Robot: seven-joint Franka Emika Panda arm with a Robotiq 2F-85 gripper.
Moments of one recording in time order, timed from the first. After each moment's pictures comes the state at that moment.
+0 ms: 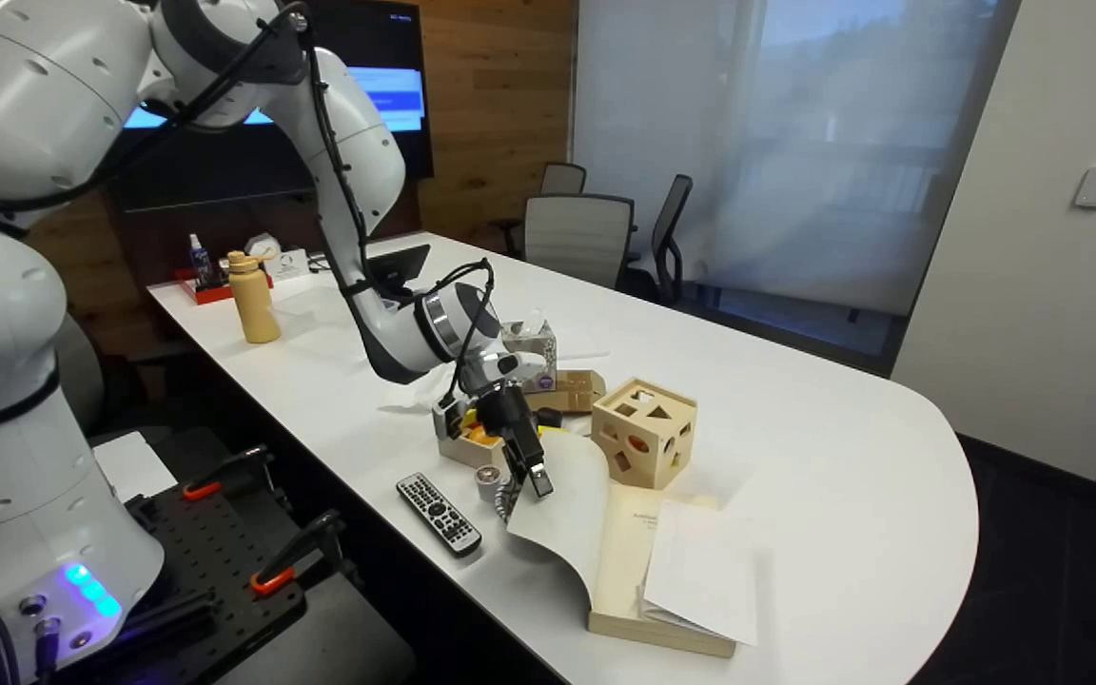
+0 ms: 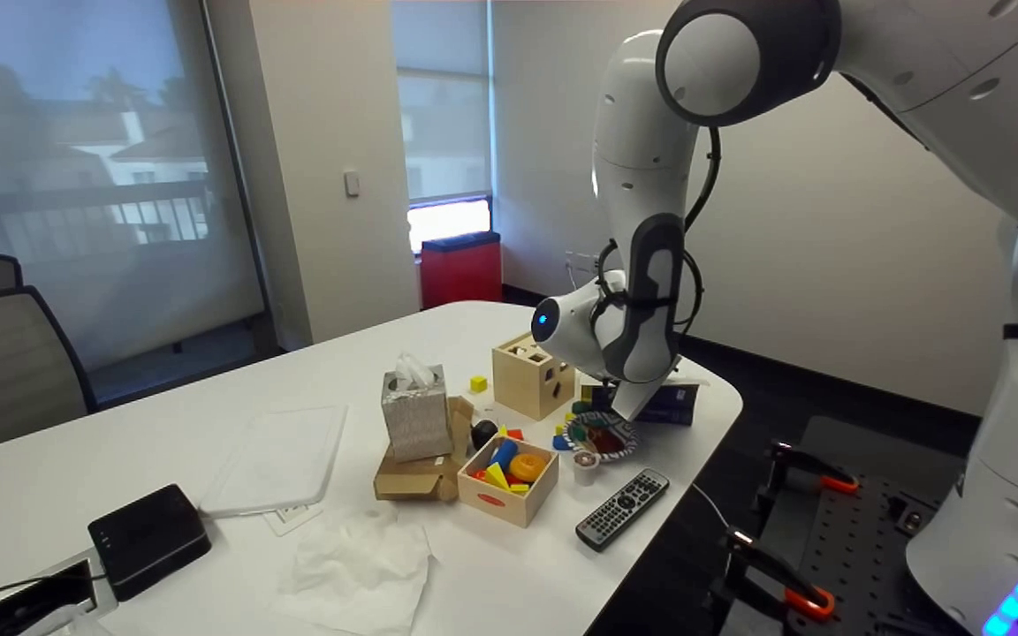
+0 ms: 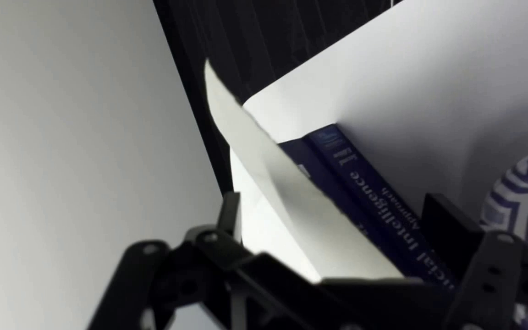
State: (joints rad) arm 0.34 0.82 -0.53 -2.13 -0.83 2.42 1.17
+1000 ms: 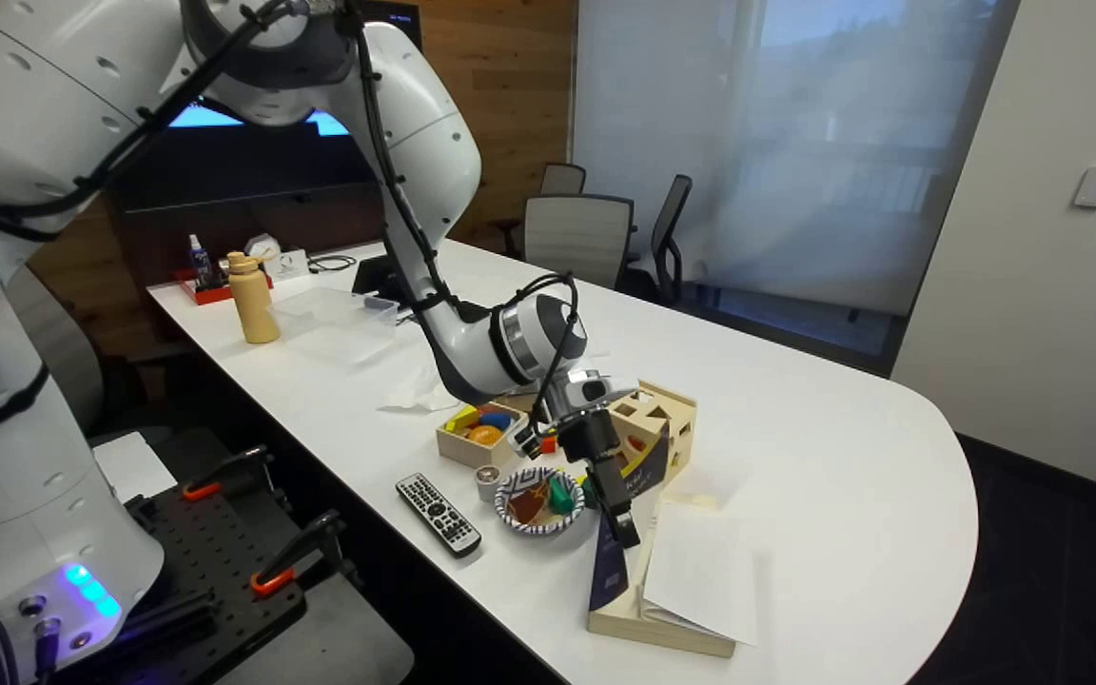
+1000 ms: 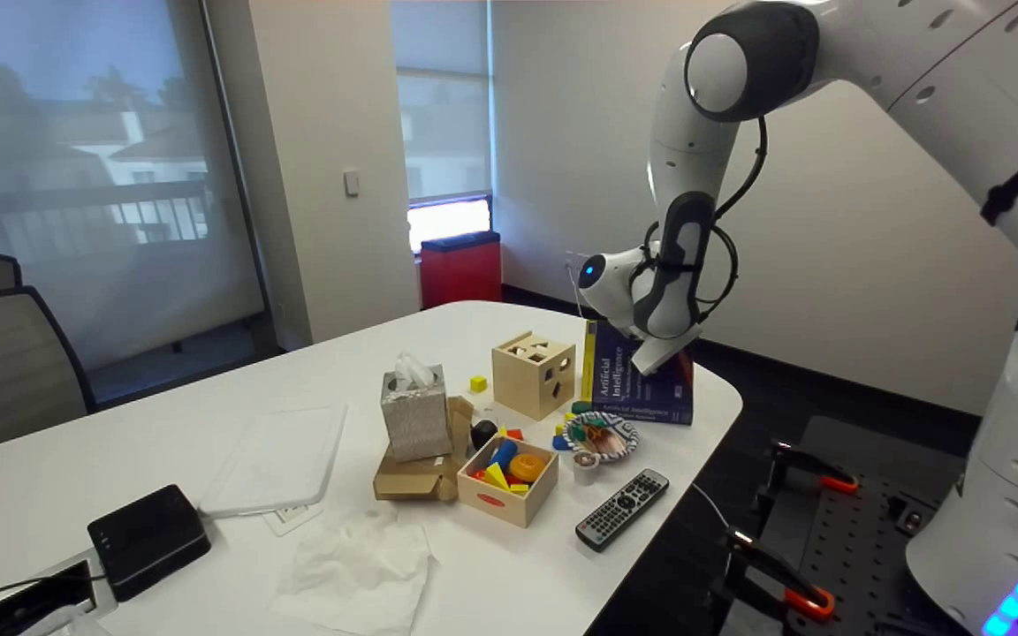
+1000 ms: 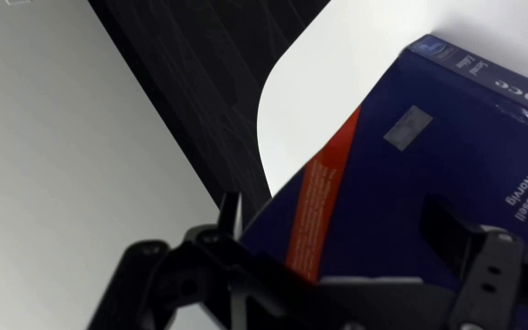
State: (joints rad) arm -0.10 0.82 -0.41 -1.96 -0.94 2.49 1.18
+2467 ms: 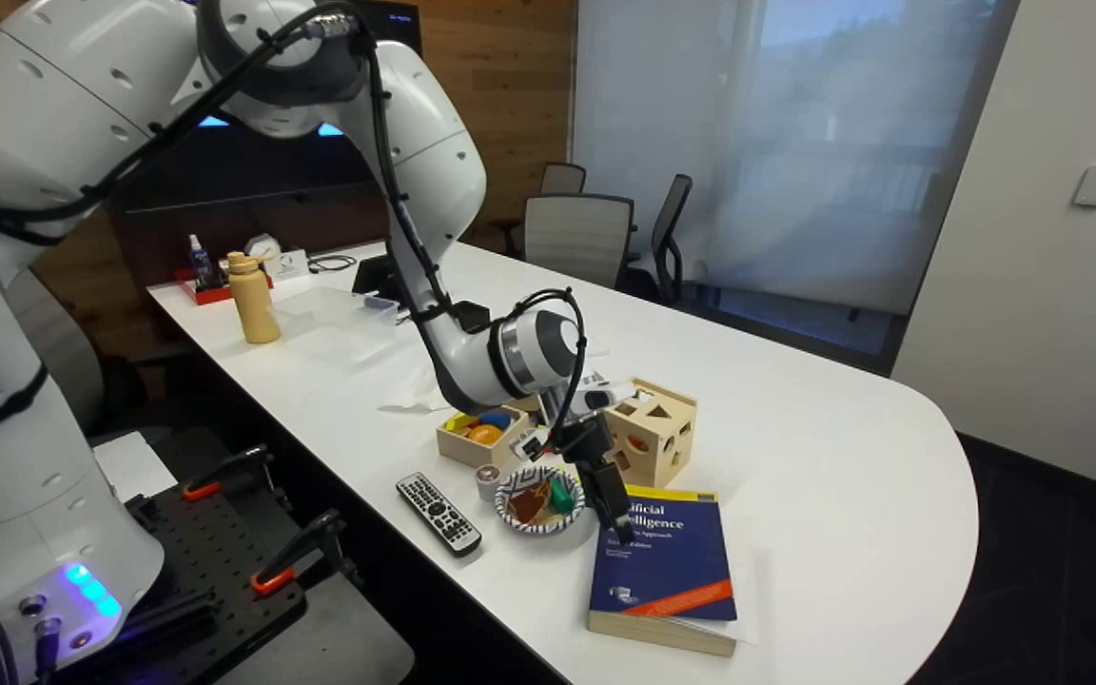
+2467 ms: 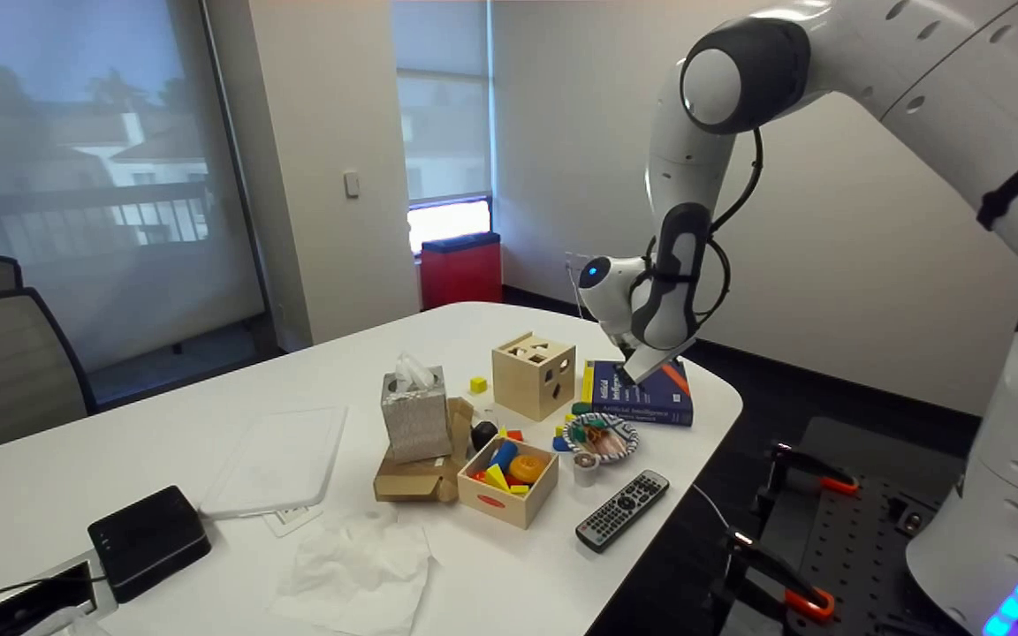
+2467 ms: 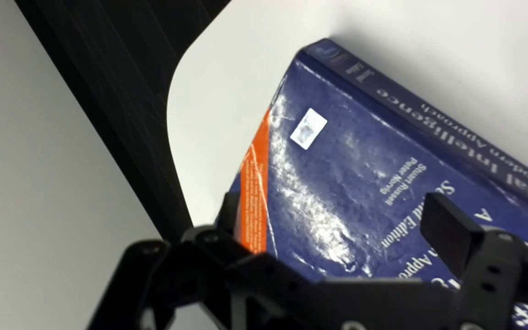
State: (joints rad) arm -0.11 0.85 -0.39 -1.96 -0.88 2.67 1.04
